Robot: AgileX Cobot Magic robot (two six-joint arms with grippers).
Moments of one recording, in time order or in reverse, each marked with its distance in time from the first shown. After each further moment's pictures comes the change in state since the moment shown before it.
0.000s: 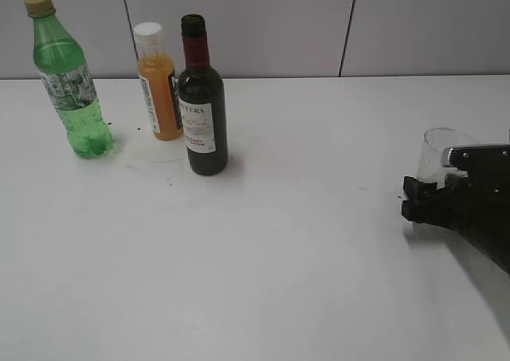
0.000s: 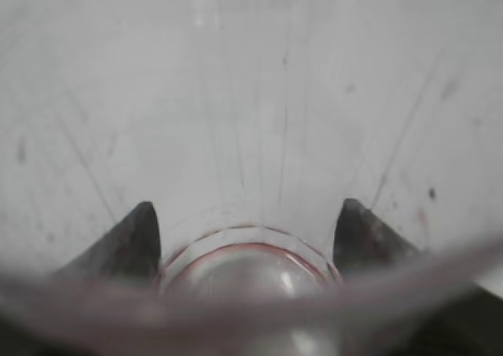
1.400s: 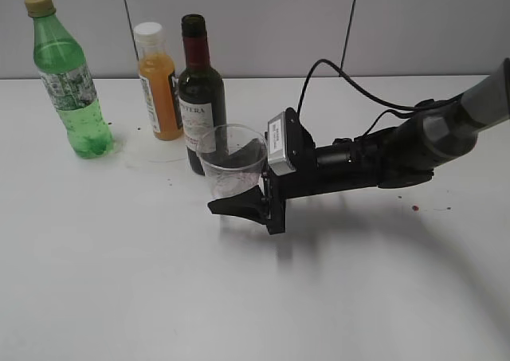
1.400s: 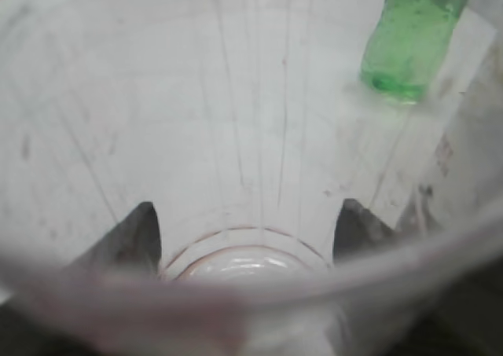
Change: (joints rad) left arm 0.000 0.000 0.000 0.000 0.000 0.000; right arm 0.254 0.221 -0.774 -1.363 0.051 0.401
